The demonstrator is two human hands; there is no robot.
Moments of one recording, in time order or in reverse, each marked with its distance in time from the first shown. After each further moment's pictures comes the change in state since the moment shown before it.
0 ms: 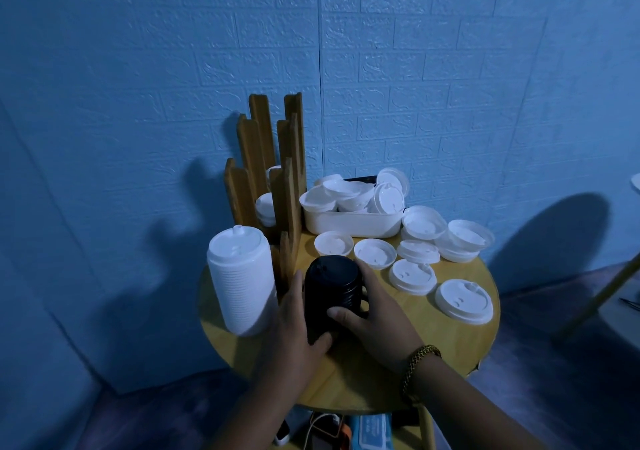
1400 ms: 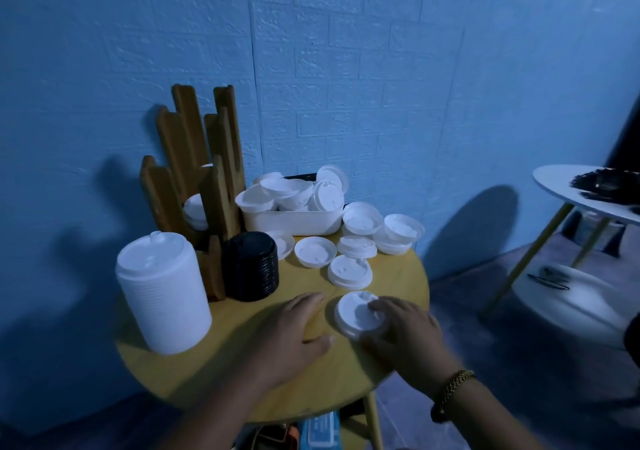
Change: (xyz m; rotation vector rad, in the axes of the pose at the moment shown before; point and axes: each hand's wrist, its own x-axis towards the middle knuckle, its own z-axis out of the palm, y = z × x) left_hand 0.030 0.045 0.040 0.078 -0.414 0.212; right_hand -0.066 0.049 -0.090 -0.637 0.059 0.207
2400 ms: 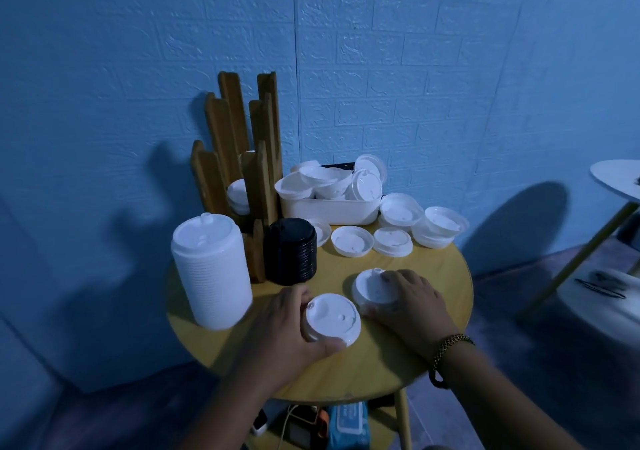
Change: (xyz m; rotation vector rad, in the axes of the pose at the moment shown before) left_hand -0.044 -0.032 -0.017 0.041 0.182 -0.167; right_hand 0.047 -0.033 0.022 0.027 -0.069 0.035
